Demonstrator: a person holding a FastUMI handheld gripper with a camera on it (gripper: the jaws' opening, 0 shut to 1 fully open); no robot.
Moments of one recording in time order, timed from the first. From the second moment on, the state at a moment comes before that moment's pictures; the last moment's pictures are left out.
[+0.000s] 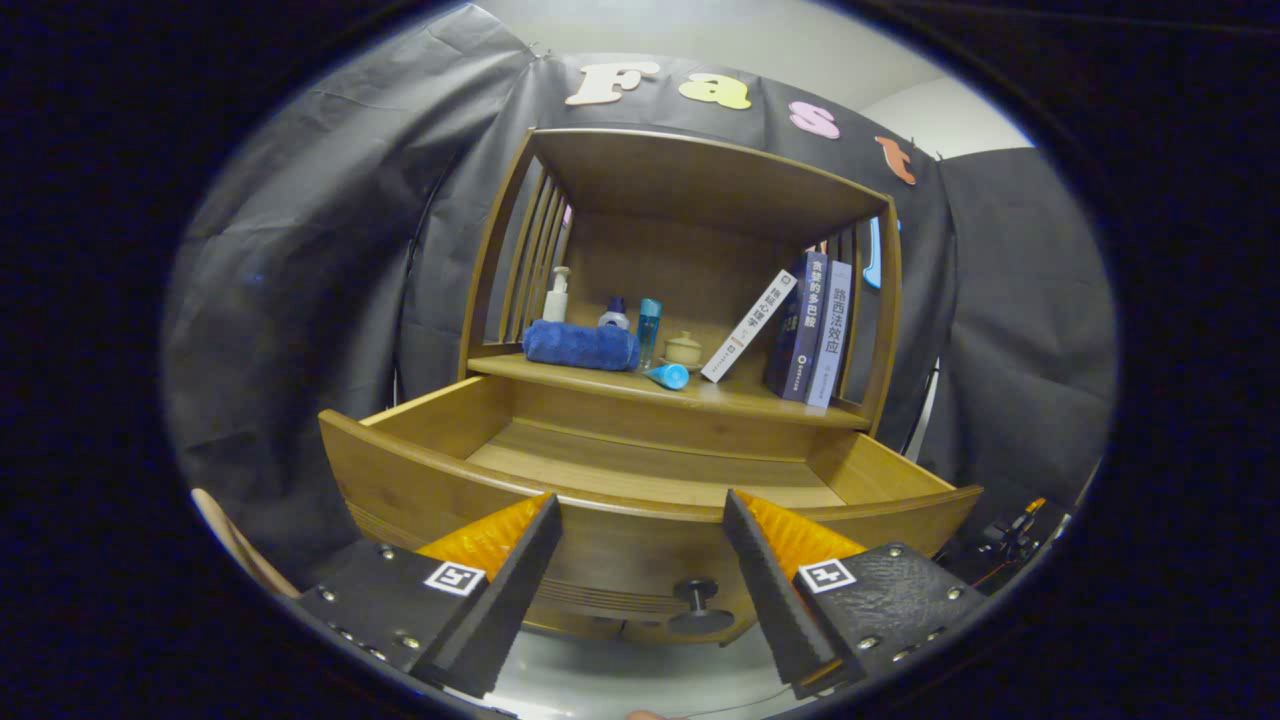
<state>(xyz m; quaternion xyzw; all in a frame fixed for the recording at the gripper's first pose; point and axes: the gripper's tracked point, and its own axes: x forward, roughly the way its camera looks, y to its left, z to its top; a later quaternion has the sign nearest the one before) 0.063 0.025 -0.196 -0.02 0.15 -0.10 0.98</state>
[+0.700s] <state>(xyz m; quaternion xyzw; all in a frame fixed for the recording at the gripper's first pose) 0.126 0.011 -0.203 -0.03 0.17 -0.09 0.98</state>
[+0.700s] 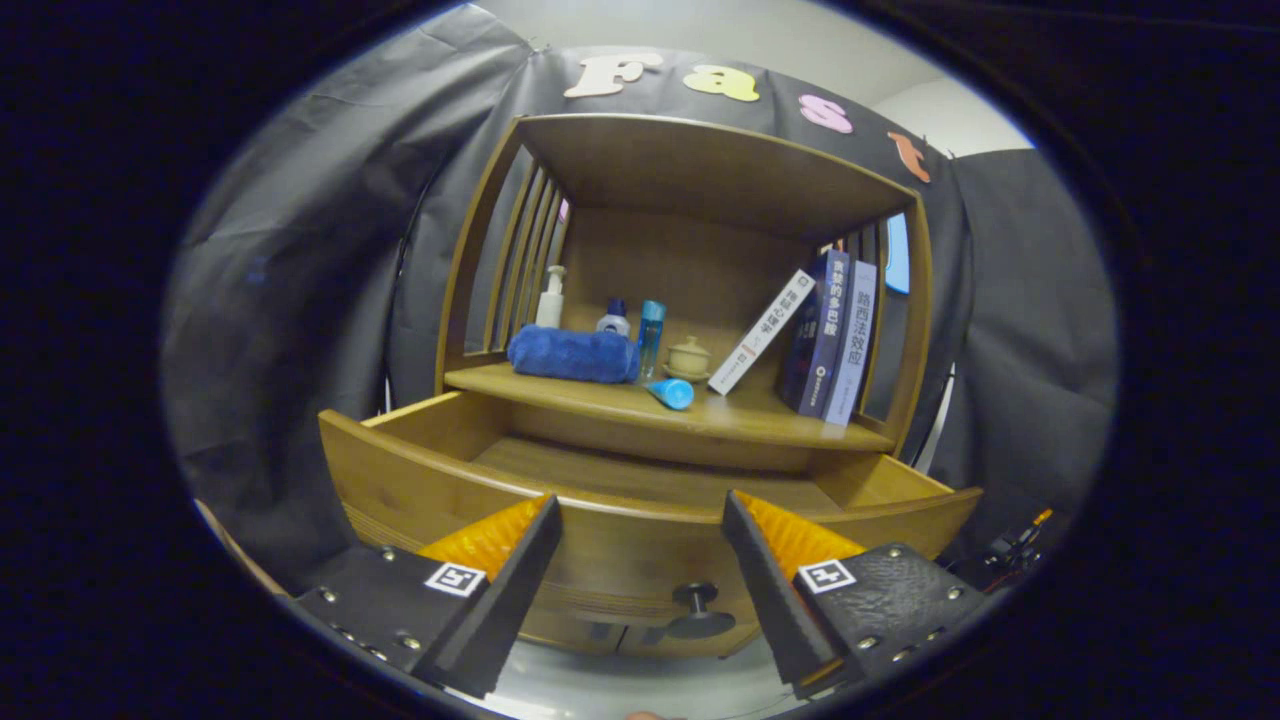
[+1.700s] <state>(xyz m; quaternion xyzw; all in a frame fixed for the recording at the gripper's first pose) 0.234 -0.002 -0.223 -0.04 0.20 -0.10 0.98</state>
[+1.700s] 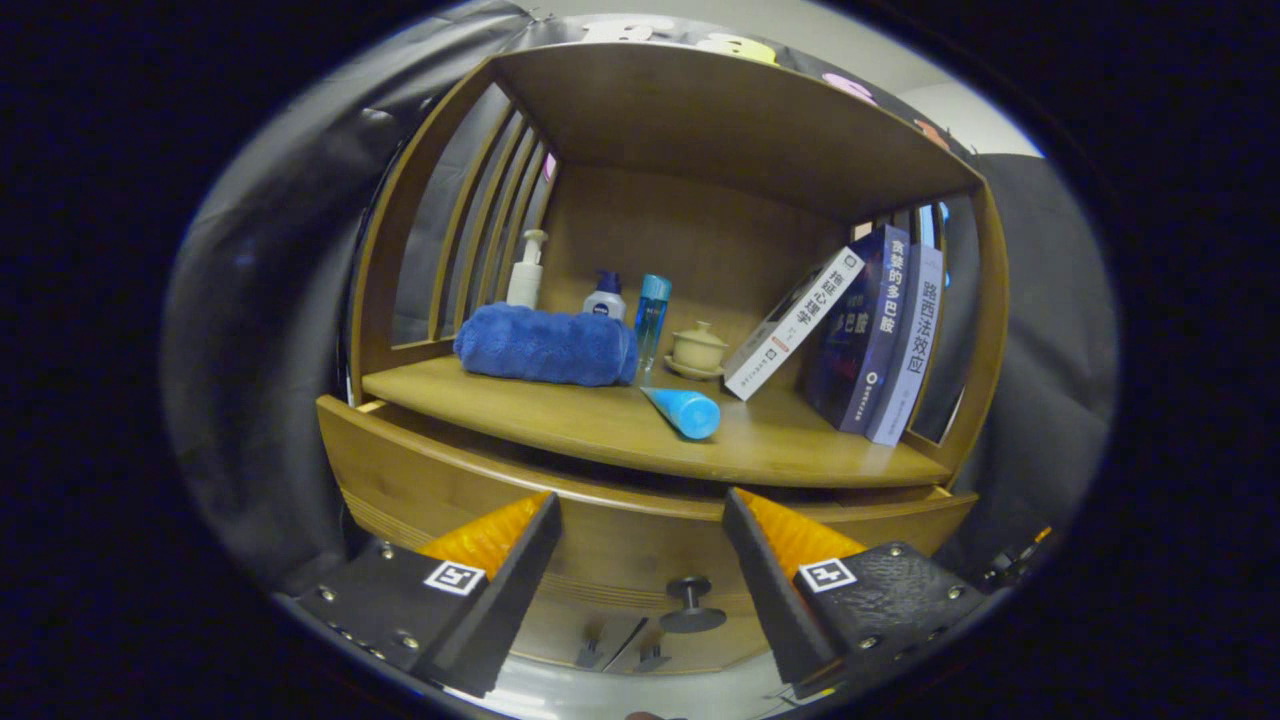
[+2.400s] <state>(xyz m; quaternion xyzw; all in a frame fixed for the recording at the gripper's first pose) 0.260 -0.006 -0.228 -0.04 0.20 -0.10 0.97</state>
